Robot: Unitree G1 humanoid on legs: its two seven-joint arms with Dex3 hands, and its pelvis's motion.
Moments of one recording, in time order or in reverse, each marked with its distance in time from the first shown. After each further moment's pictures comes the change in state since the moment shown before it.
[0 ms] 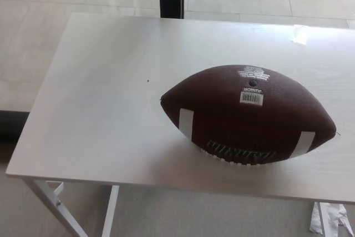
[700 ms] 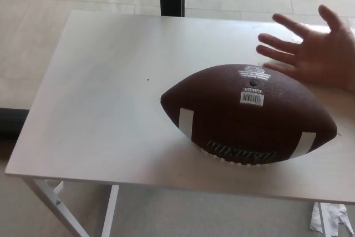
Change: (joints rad) left_arm -0.285 0.058 0.196 -0.329 -0.245 0.103 -0.083; right_arm -0.206 0.020 -0.208 -0.389 0.190 0.078 -0.066
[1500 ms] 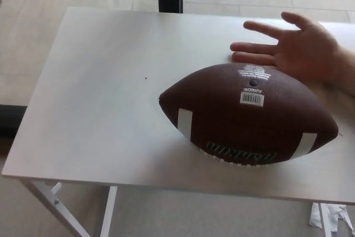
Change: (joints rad) left_arm -0.372 -0.206 -0.480 -0.616 -0.035 0.294 0.173; right_arm -0.118 0.258 0.340 -0.441 0.038 0.180 -0.030
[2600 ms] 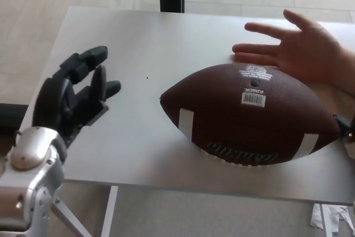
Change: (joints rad) left_arm 0.104 -0.200 -0.340 0.010 0.197 0.110 0.125; right_arm 0.003 0.230 0.166 0.146 -0.097 0.045 -0.174
